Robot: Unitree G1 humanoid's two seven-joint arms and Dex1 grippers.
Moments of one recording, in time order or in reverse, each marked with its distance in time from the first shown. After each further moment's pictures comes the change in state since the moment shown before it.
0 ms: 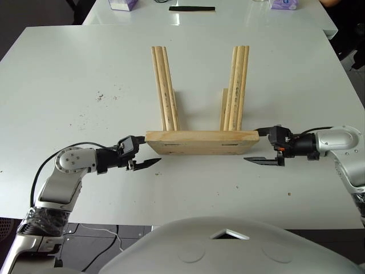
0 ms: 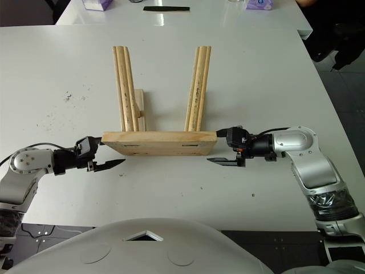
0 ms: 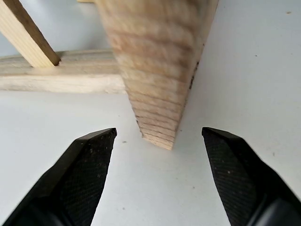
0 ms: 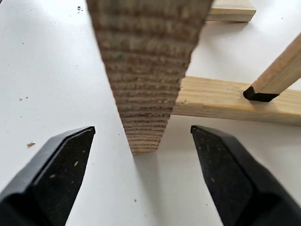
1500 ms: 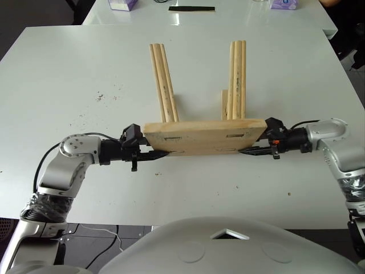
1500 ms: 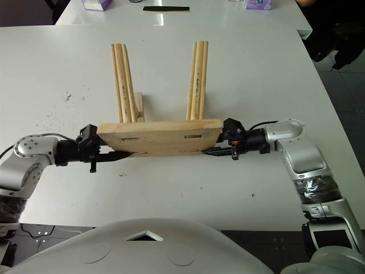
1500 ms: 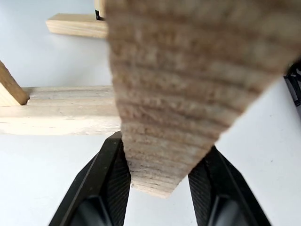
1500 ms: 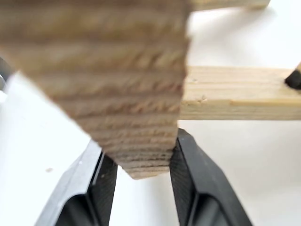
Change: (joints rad) left arm -0.106 0.022 -0.014 -0.076 -0.281 0.337 -0.125; right arm -0.122 0.065 0.005 0.104 0.127 0.220 0.150
